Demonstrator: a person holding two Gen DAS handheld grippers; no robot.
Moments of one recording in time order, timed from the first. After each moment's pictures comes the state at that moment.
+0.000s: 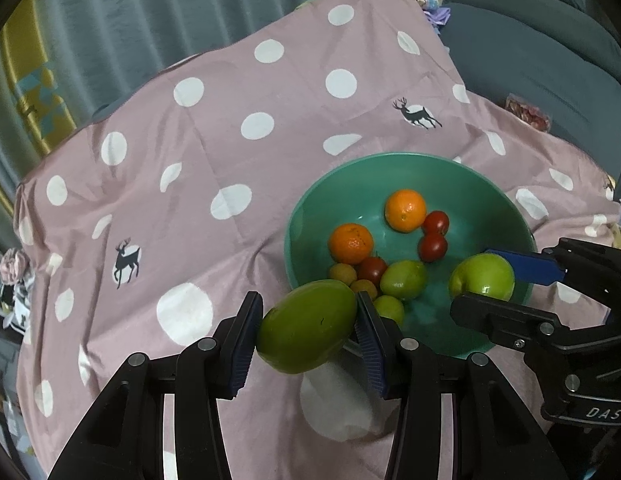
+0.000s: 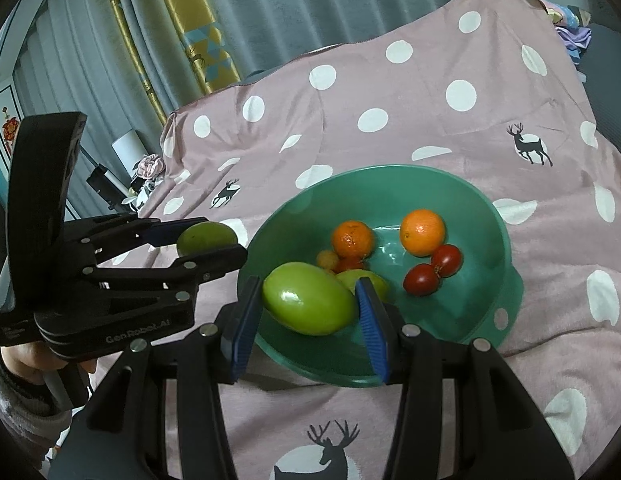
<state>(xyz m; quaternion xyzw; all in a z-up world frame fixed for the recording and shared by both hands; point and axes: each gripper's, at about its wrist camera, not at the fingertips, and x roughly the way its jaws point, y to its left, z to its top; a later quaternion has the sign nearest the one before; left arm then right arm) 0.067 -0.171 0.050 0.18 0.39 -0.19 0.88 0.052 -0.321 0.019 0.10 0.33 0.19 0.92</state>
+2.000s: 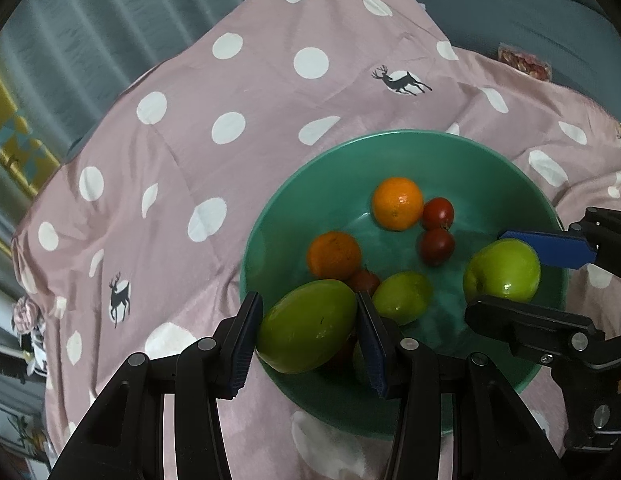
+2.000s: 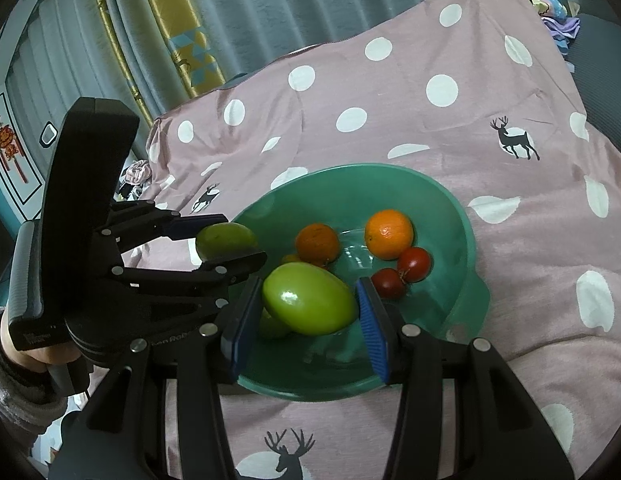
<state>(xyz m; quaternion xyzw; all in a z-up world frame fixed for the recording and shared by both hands) 0.090 -0.222 0.027 0.27 0.40 -0.19 0.86 0.062 -0.345 0.006 0.11 0.34 0.17 0.92</state>
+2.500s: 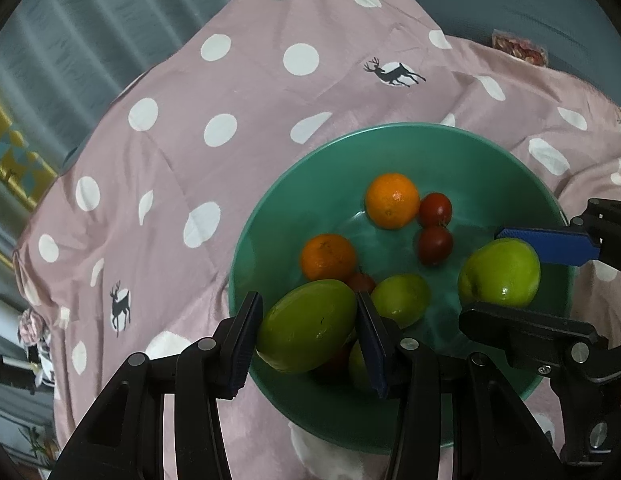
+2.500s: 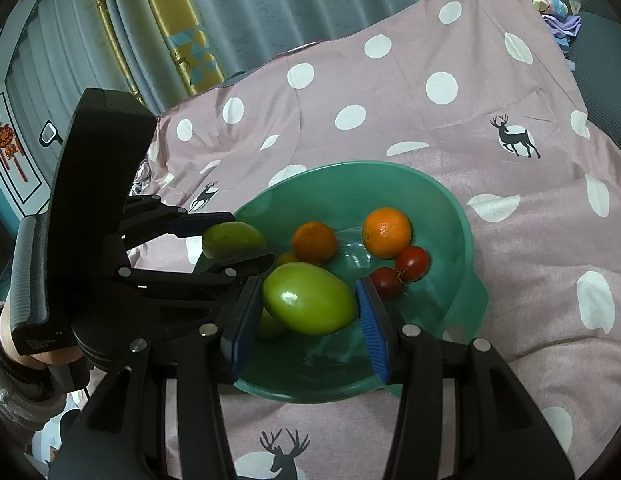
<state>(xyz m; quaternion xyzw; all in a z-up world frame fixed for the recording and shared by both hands) 0.093 -0.231 0.022 0.30 0.40 -0.19 0.85 0.064 -0.347 0.004 0.11 0.34 0.18 0.92</state>
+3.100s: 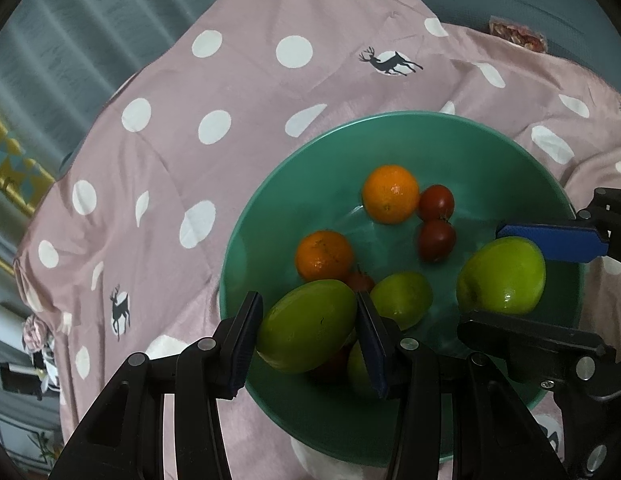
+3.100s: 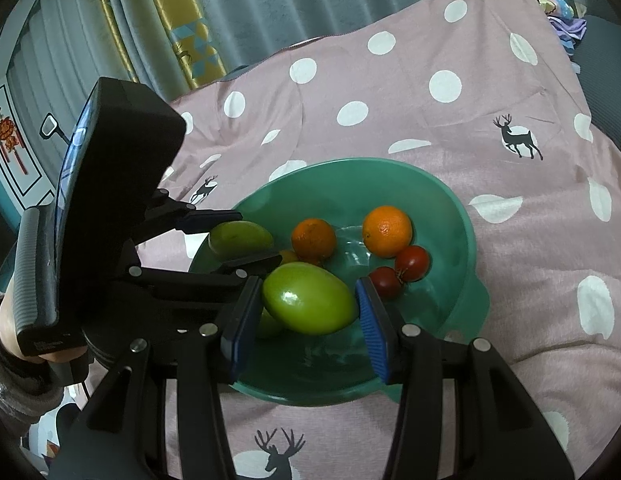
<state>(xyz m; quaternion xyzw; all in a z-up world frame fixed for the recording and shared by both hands) 0.098 -0.237 0.015 0.31 0.41 -0.18 0.84 0.069 -0.347 0.004 0.10 0.34 0.18 0.92</state>
